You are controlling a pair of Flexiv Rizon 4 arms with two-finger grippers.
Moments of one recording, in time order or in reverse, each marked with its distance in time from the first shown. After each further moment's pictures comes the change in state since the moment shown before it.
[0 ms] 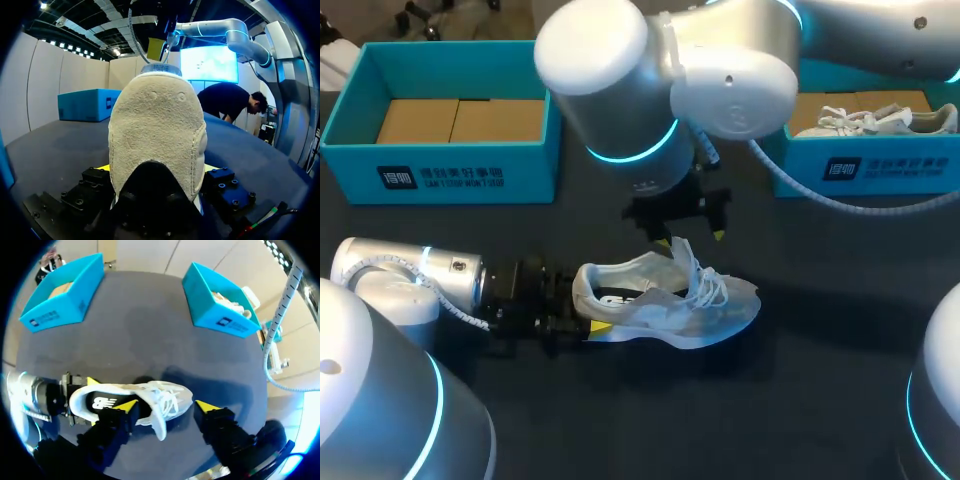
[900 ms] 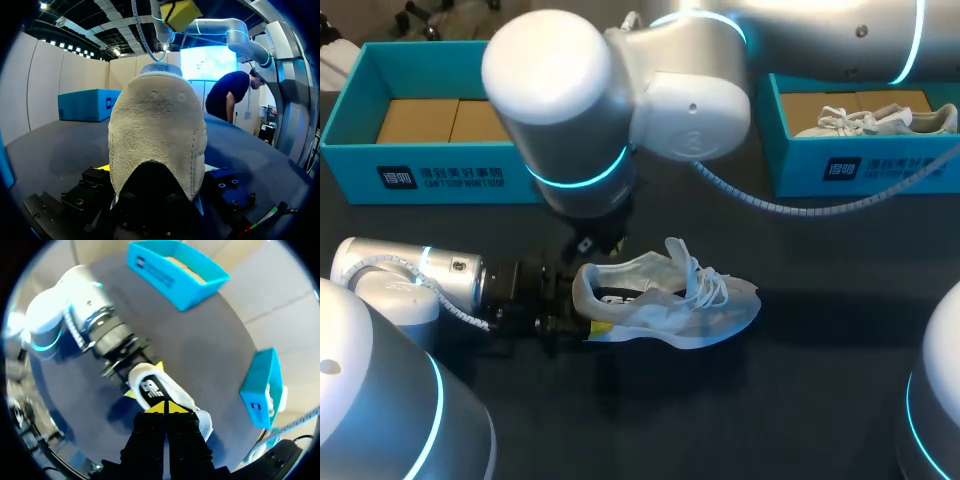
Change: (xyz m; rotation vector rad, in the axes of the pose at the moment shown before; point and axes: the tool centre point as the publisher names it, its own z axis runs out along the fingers) left arm 0.000 0.000 0.000 0.000 0.000 0.000; right arm 0.092 -0.016 -0.035 -0.154 0.185 -0.846
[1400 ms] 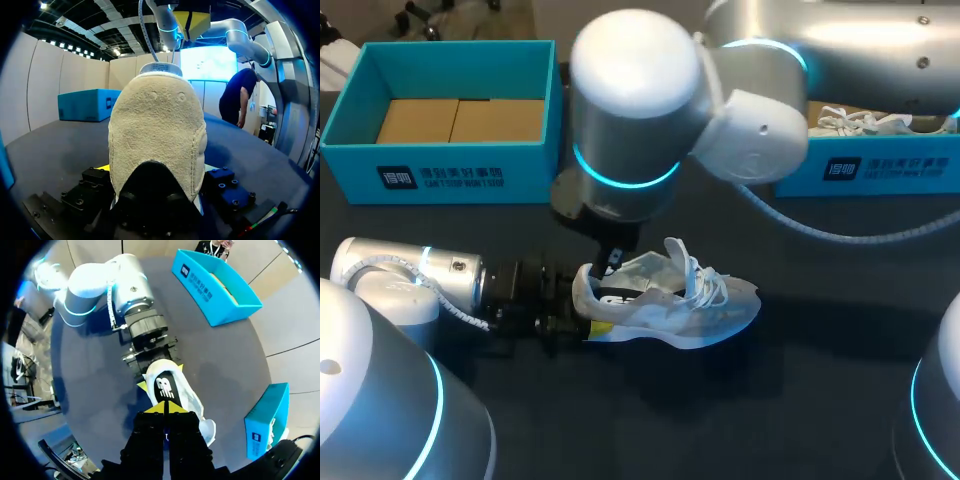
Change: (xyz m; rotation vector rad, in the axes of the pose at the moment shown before) left arm 0.000 0.000 0.000 0.000 0.000 0.000; right arm 0.004 -0.015 0.003 -0.117 0.147 -0.254
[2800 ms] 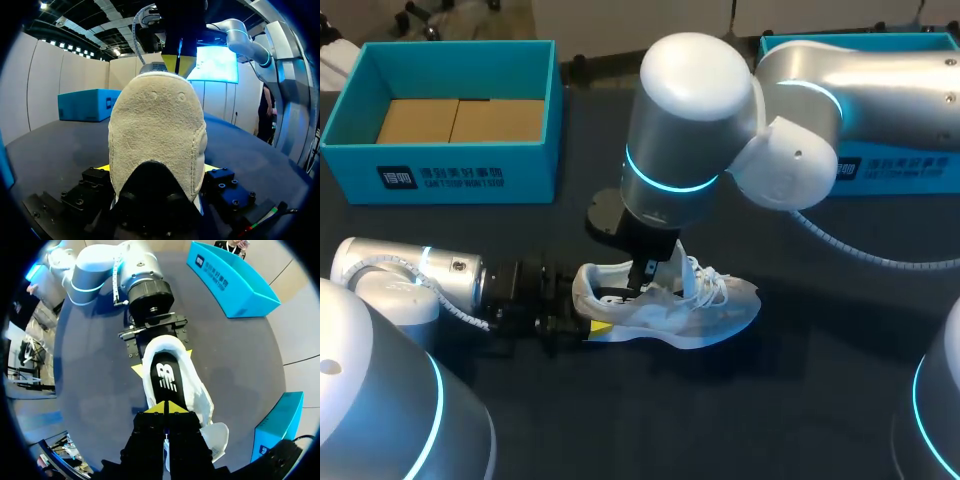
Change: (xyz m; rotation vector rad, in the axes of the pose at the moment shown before) left arm 0.000 0.000 0.000 0.000 0.000 0.000; right arm -0.010 -0.037 0.051 0.011 0.111 -0.104
